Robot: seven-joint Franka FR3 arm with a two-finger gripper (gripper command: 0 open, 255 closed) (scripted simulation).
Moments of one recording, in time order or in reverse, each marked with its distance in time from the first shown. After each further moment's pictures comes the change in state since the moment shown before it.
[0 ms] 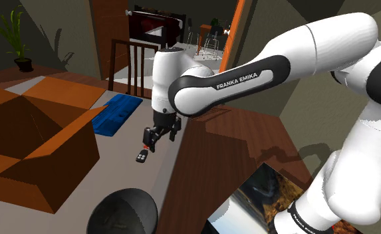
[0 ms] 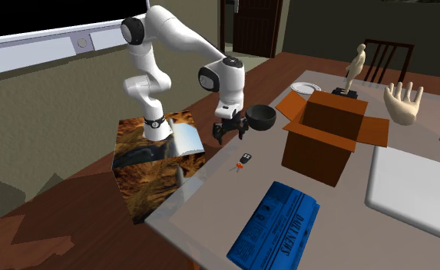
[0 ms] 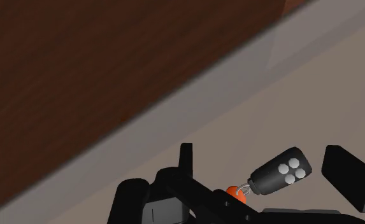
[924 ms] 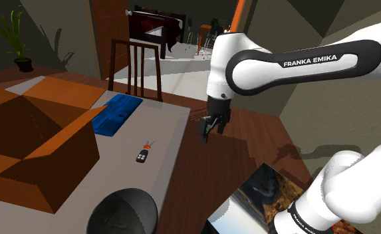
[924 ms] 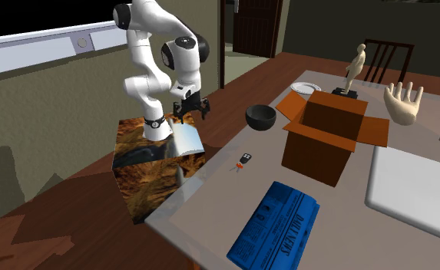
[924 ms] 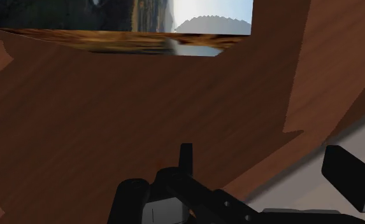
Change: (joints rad) arm -0.077 -0.493 -0.132 -0.360 0.210 -0.222 -0.246
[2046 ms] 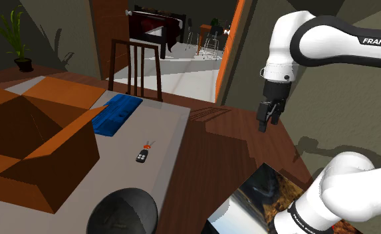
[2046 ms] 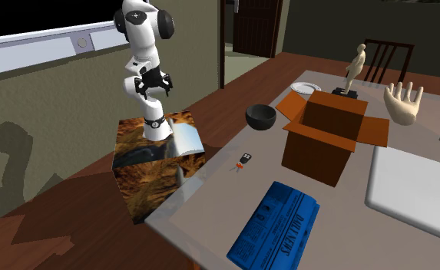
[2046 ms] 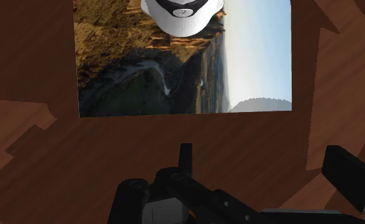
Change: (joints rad) arm -0.074 -0.408 -0.224 -0.118 -0.071 -0.425 -0.172
